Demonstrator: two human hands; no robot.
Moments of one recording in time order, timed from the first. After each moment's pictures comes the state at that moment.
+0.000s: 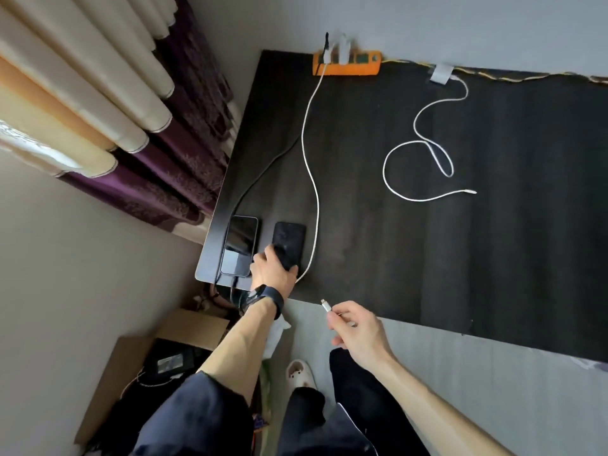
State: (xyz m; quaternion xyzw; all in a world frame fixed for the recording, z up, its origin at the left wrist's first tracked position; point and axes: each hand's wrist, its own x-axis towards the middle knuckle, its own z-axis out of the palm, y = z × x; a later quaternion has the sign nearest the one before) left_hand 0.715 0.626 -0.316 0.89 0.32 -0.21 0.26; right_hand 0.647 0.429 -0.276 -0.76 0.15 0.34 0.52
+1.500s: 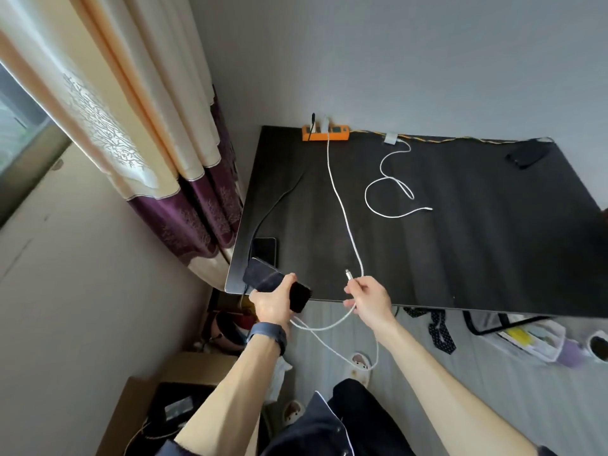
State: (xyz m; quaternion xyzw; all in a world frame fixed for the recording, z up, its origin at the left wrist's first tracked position) left_hand 0.608 0.666 -0.233 0.54 0.46 -0.05 0.70; right_hand 0.608 0.488 -0.220 -0.79 0.23 0.15 0.54
